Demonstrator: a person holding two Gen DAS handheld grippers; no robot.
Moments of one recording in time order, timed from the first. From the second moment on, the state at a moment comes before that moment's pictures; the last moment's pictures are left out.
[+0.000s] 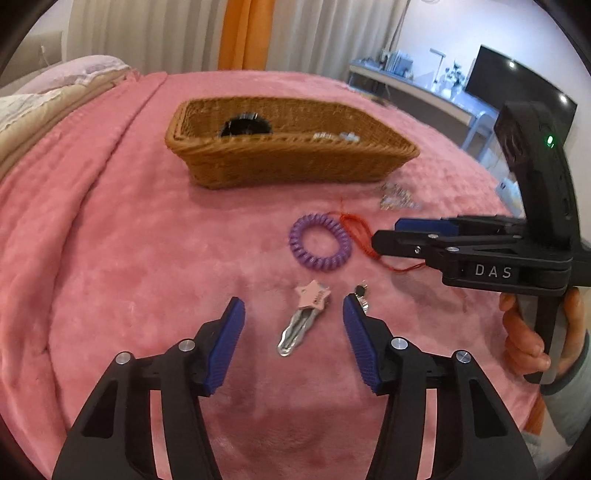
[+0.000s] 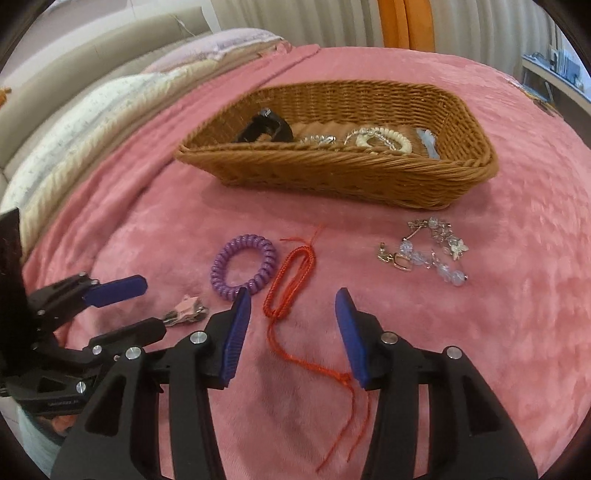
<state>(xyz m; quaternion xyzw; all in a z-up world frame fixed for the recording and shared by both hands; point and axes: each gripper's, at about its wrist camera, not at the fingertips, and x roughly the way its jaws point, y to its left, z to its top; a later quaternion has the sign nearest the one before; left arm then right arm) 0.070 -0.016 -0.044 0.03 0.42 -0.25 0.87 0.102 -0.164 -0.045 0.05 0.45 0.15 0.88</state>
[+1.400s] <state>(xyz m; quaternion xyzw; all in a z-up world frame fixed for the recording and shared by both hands) 0.054 -0.017 -0.019 -0.02 0.34 -0.27 0.90 0.057 -0.192 -0.003 0.05 0.34 0.14 0.93</state>
